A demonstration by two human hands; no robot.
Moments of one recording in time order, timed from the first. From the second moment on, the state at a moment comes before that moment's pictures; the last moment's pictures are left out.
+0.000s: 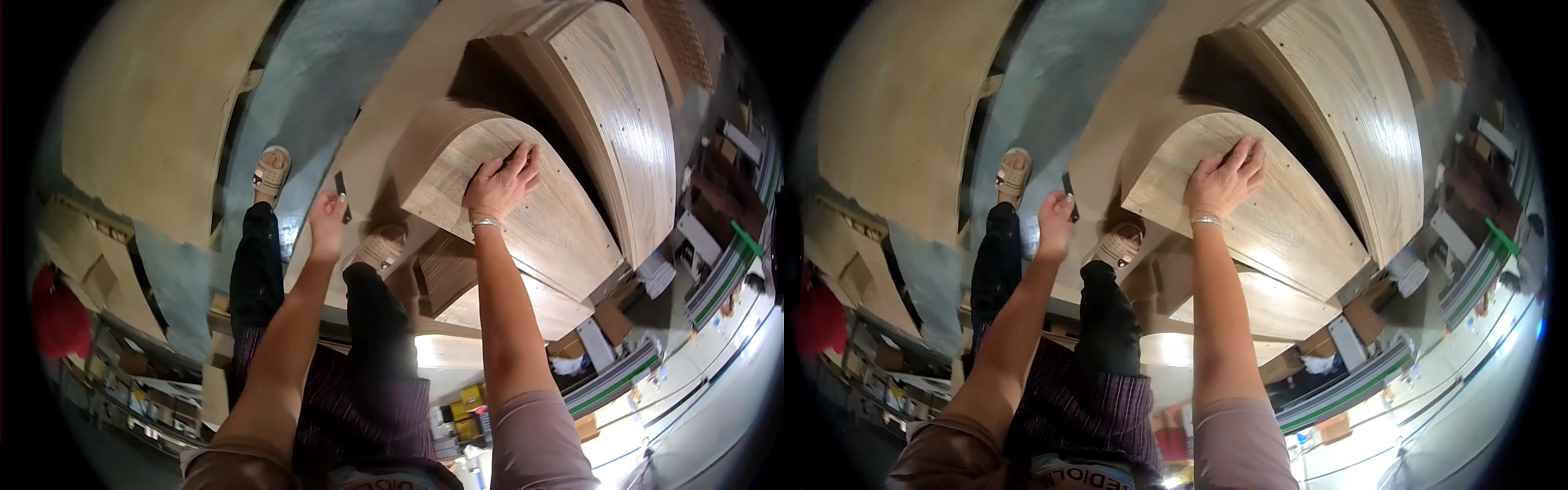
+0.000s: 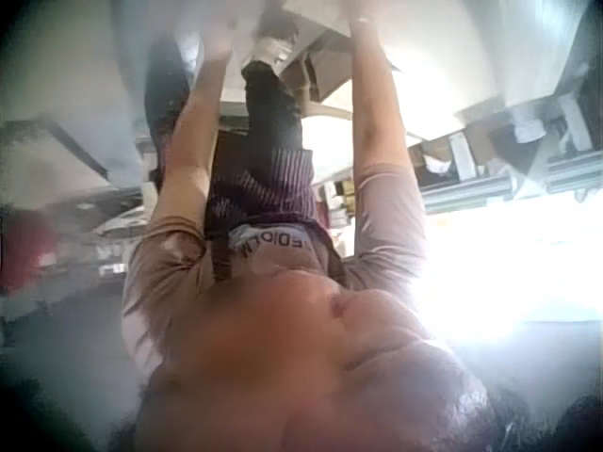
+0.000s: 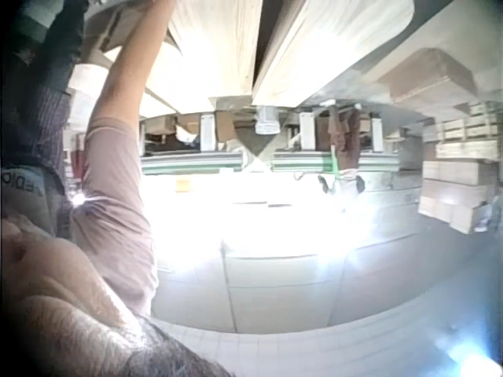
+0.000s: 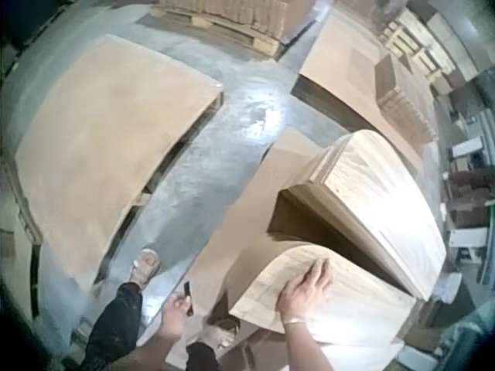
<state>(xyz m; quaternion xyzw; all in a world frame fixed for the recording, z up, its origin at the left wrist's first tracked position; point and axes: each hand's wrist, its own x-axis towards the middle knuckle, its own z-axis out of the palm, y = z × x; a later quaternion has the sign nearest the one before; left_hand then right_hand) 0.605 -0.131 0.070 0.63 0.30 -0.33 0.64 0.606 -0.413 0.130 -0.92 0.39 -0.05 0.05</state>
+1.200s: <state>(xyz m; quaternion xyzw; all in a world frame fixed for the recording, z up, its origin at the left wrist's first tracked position) 0.538 -0.234 0.032 0.69 0.22 -0.16 0.67 0.627 -0.346 0.131 -0.99 -0.02 0.01 0.10</state>
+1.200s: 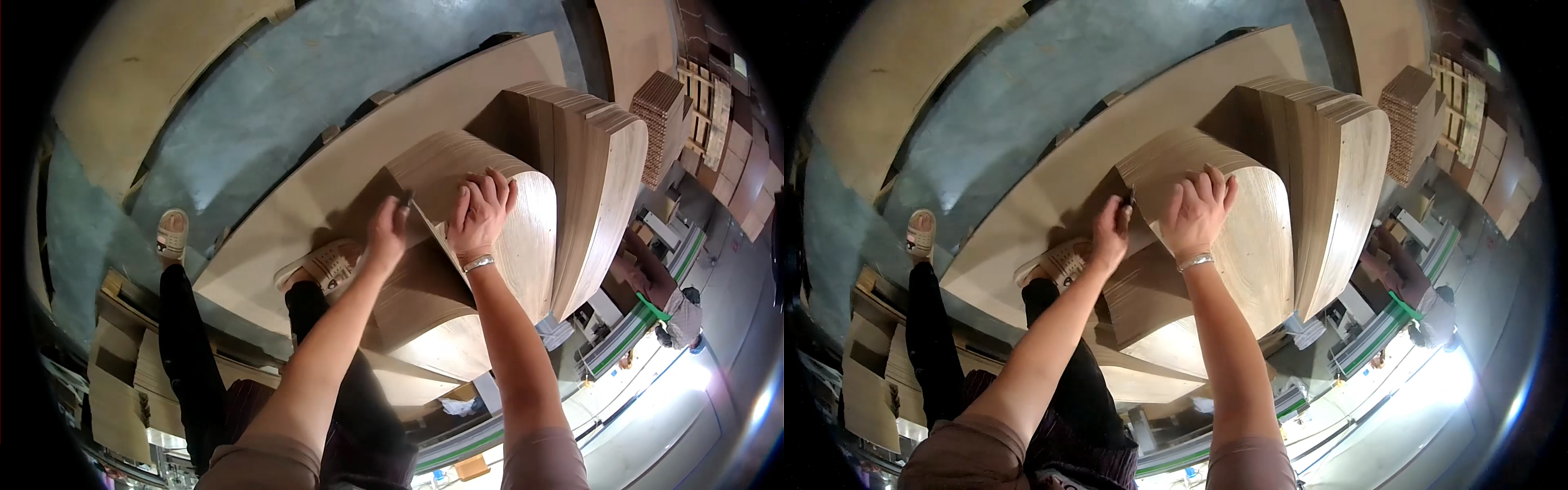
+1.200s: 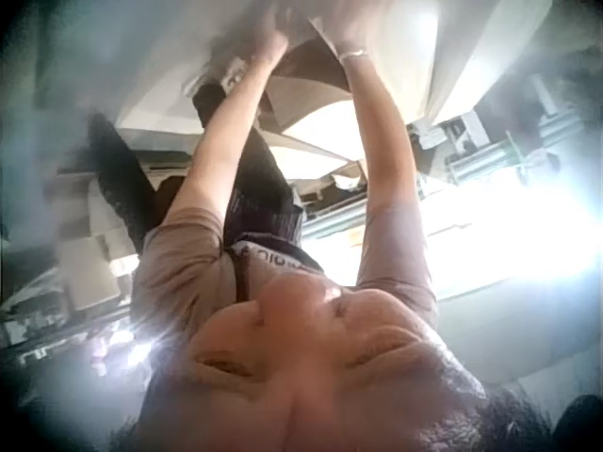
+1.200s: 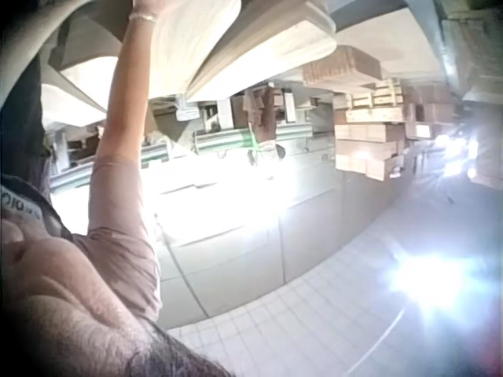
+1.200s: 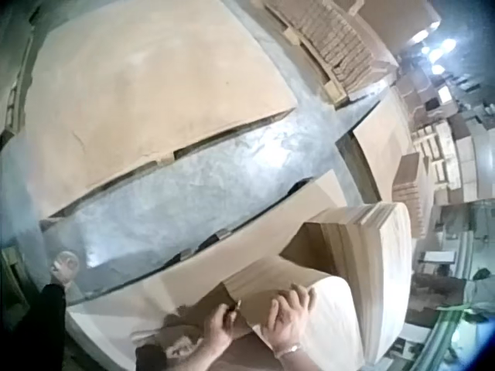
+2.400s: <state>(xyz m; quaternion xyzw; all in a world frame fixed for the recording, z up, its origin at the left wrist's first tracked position) 0.552 -0.222 0.059 0.74 0.12 -0.10 0.65 0.621 -0.351 0.124 -1.00 -0.04 0.02 0.06</state>
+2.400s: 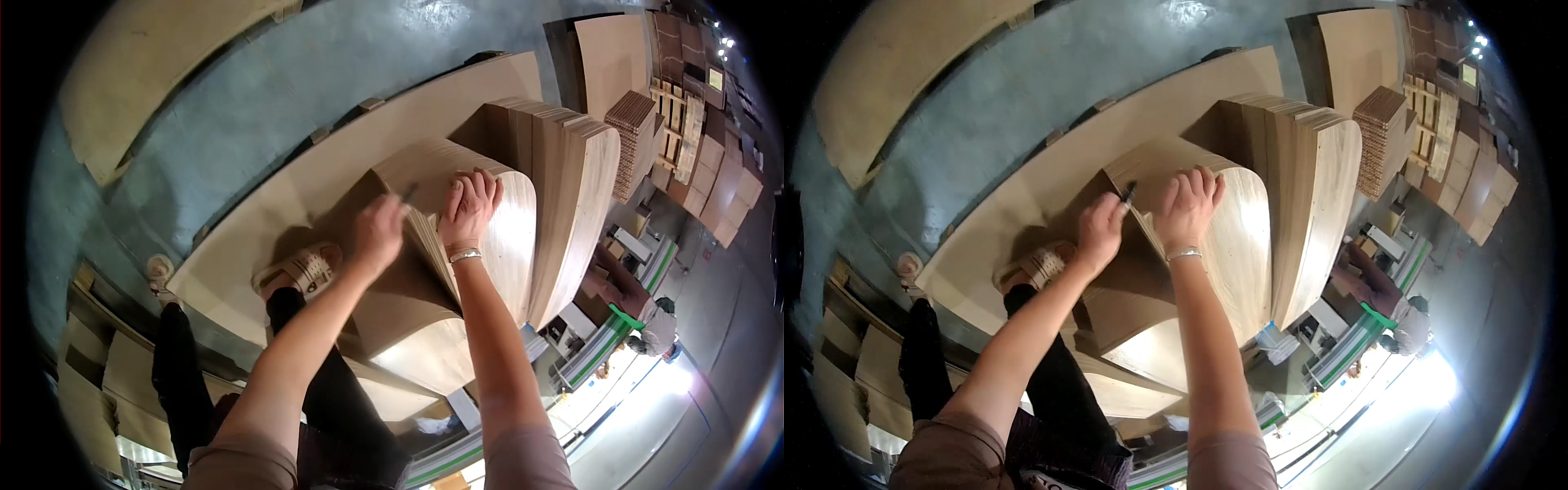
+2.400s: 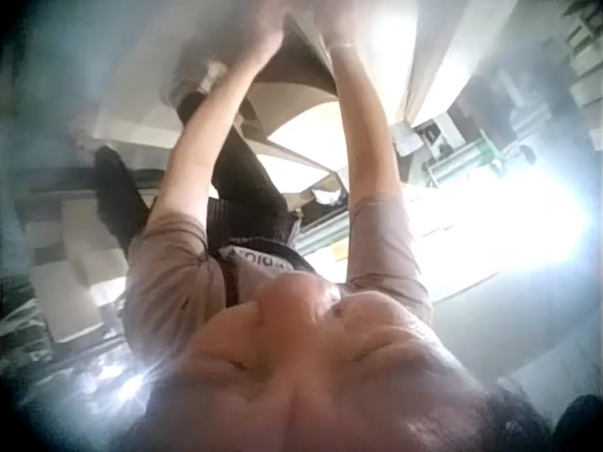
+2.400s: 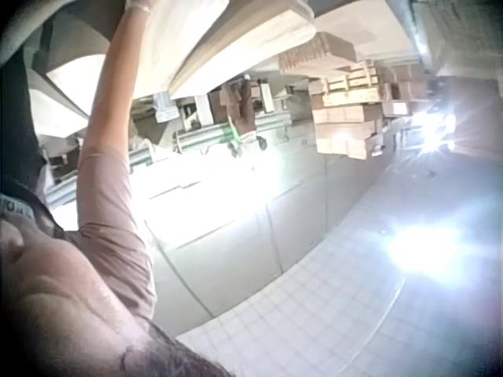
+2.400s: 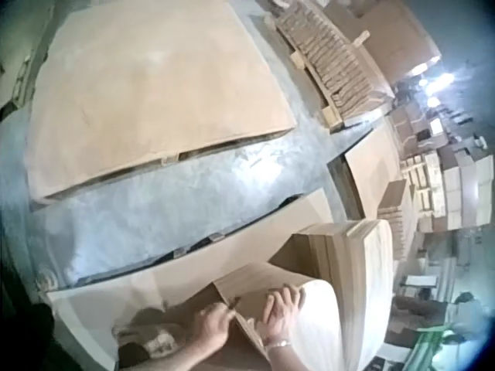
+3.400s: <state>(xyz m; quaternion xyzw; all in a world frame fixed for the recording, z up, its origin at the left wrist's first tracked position) 0.549 -0.175 0.059 0.69 0.02 -0.34 0.64 0.606 -0.374 0.117 -1.00 0.01 -0.05 0.05</state>
